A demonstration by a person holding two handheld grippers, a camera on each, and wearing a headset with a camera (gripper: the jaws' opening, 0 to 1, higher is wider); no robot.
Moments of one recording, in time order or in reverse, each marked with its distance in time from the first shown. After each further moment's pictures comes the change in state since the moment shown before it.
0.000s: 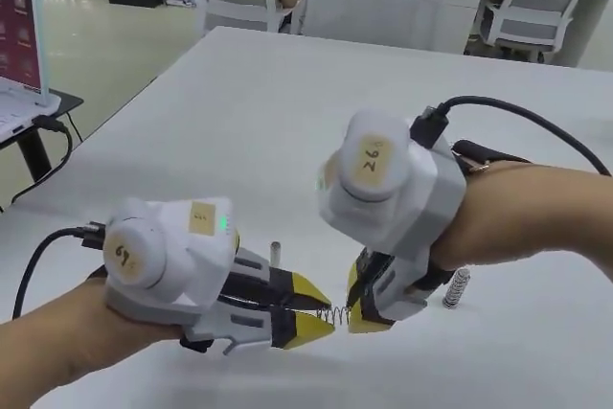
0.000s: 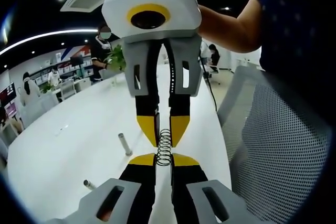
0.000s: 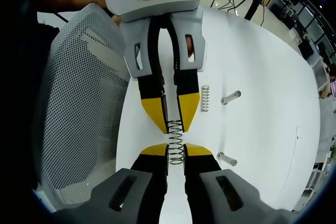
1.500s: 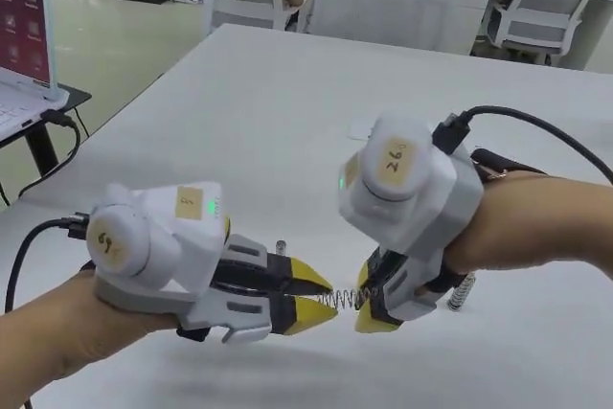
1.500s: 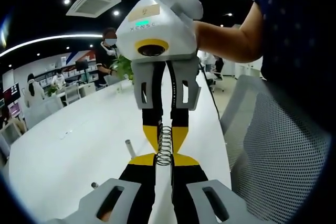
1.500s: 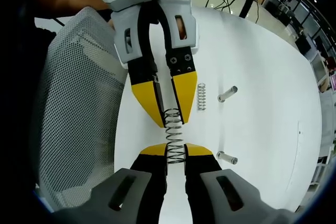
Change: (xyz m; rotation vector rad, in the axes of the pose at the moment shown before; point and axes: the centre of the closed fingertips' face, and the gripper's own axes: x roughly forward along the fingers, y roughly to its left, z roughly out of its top) left arm -0.010 0.004 0.016 -0.009 -0.059 0.037; right arm 0.000 -0.006 -0.004 0.045 -0.039 -0.004
